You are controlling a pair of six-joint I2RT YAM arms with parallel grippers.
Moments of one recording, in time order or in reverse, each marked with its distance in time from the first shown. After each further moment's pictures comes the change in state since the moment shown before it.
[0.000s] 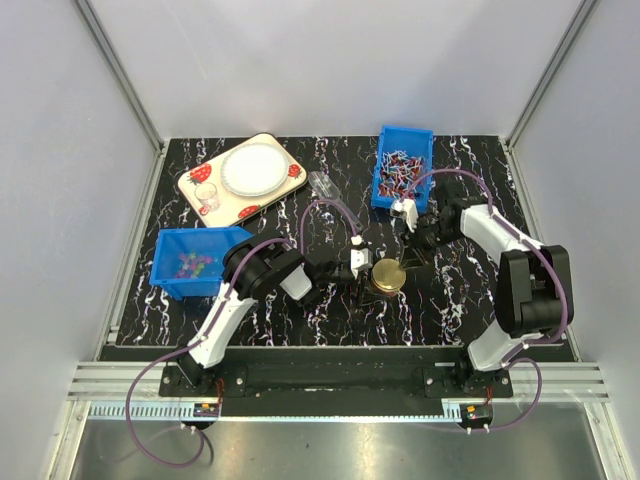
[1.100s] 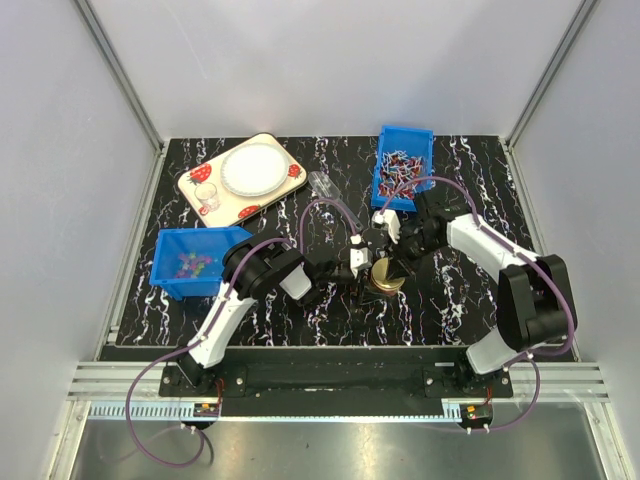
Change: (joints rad) left arm 0.003 0.000 0.000 0.000 -0.006 -0.003; right arm 0.150 -0.100 -0.050 0.038 0.031 0.084
